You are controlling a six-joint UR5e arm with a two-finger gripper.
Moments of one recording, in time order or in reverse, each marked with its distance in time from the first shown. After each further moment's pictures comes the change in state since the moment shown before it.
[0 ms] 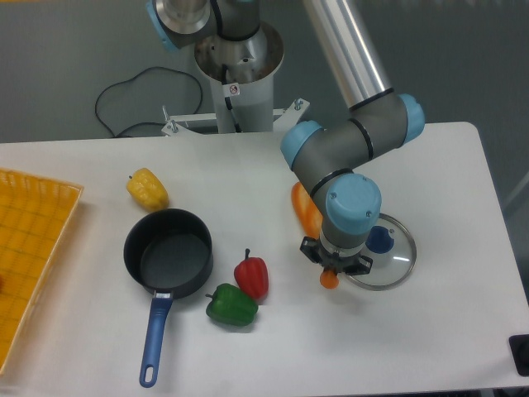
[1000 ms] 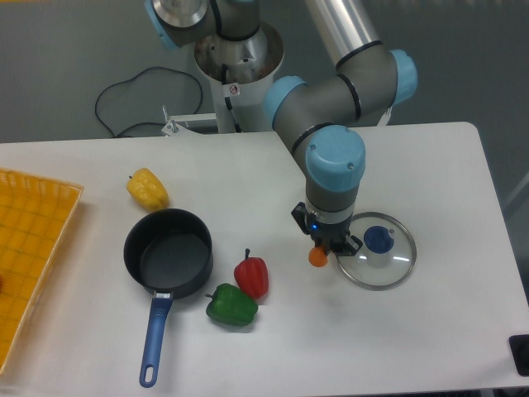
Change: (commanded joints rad) arm -0.049 0.135 -0.044 0.000 -0.031 0.123
